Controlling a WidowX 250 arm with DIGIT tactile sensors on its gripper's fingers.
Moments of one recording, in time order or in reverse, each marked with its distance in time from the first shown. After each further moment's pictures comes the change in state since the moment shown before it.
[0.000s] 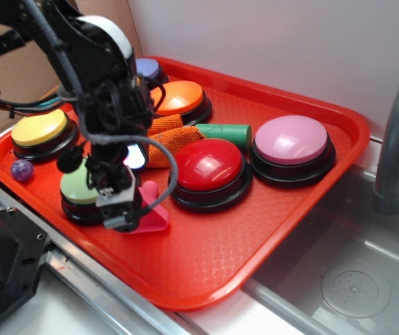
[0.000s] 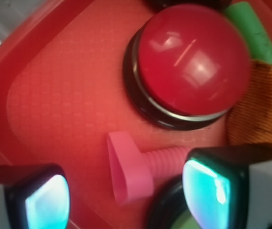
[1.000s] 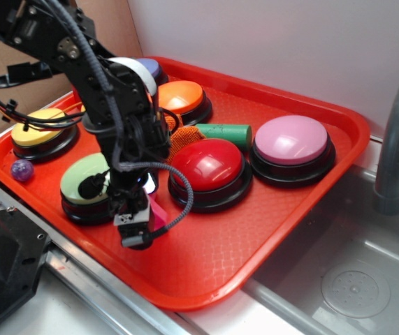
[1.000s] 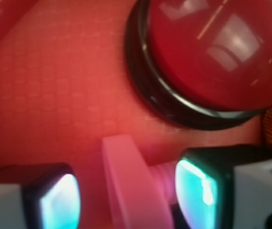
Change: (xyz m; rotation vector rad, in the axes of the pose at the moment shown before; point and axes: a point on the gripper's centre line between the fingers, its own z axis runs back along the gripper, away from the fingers) arm -0.002 0.004 -0.028 -0.002 0.052 0.040
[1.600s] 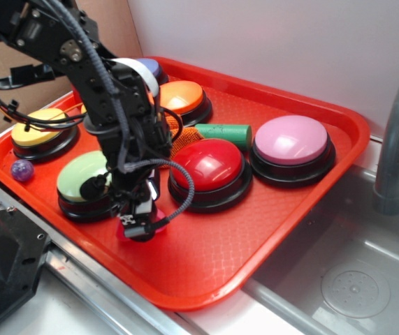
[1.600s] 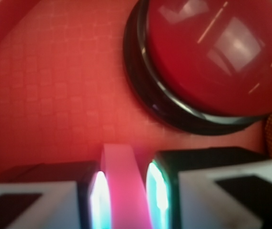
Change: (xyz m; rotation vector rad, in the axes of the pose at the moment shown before) arm -0.005 0.002 -0.001 0.010 0.036 0.009
